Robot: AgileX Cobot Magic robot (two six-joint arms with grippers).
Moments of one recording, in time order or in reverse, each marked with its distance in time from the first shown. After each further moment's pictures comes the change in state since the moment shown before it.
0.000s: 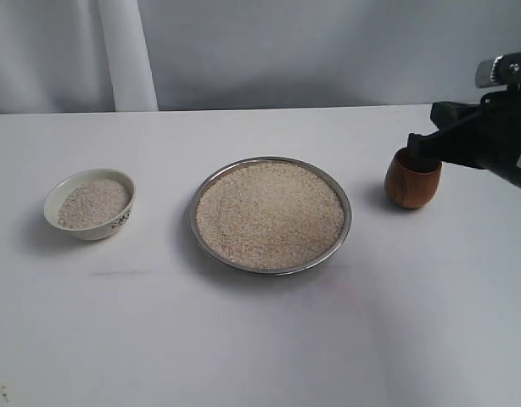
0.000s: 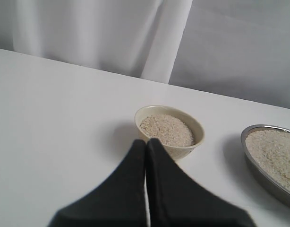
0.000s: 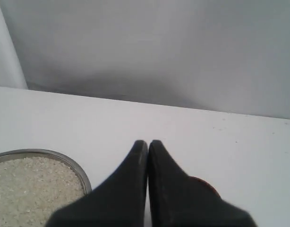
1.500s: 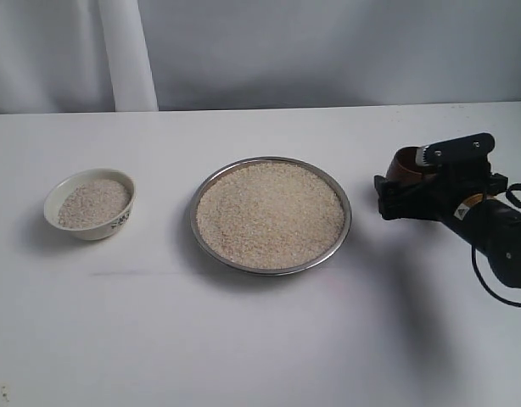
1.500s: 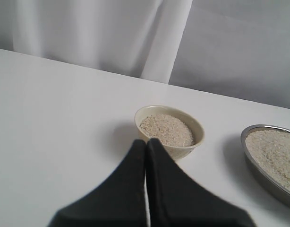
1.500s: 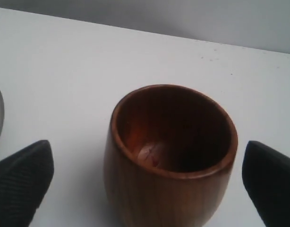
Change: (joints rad) left arm 0.000 0.000 0.000 0.000 0.000 0.000; right arm 0.000 0.511 -0.092 0.184 -0.289 -0.268
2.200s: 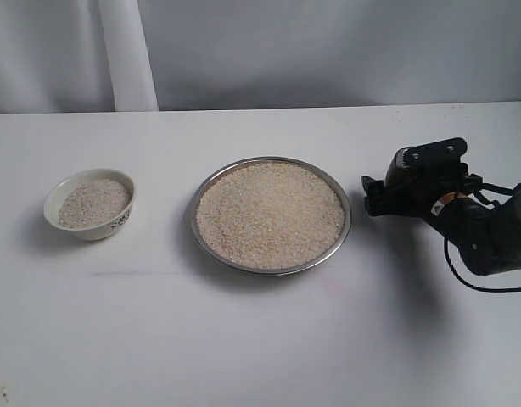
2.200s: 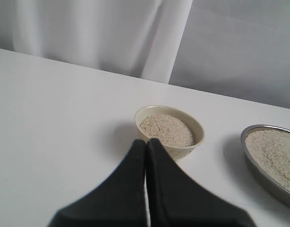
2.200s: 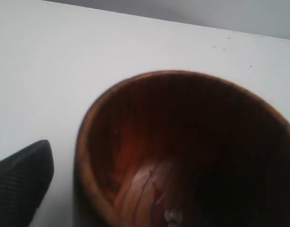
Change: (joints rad) left arm 0.000 0.000 0.000 0.000 0.000 0.000; right arm 0.000 0.186 -0.176 0.000 -0.011 -0.004
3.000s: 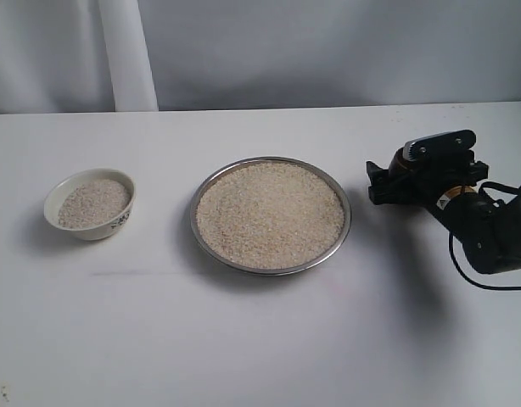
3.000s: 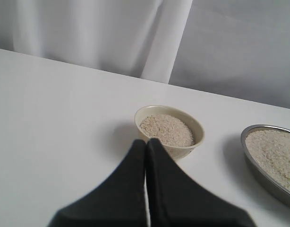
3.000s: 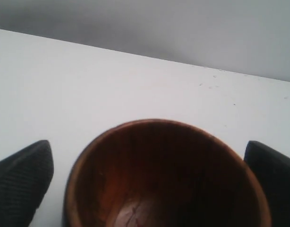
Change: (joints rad) left arm 0.000 0.000 0.000 0.000 0.000 0.000; right arm -0.019 0.000 -0.002 -0.019 -0.102 -0.021
